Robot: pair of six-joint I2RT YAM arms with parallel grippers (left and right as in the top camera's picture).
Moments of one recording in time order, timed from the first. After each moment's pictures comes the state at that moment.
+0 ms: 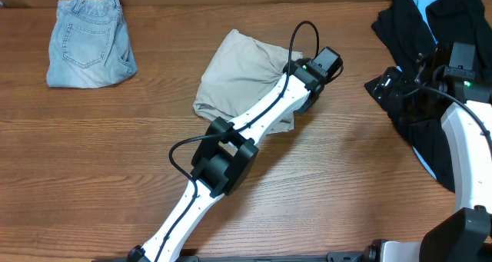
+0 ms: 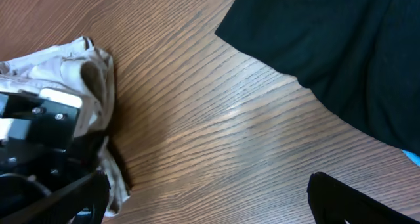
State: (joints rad) left arm -0.74 2.60 2.37 -1.07 -0.34 0.09; right arm -0.22 1.55 1.31 -0.91 -0.22 0.36
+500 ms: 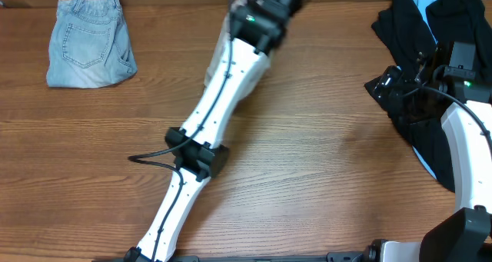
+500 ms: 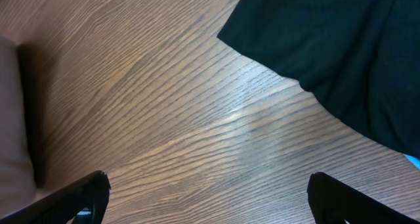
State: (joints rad) left arm -0.55 2.63 3.08 -1.41 -0.51 0.19; right arm -0.22 1.55 1.31 -0.90 -0.23 0.36
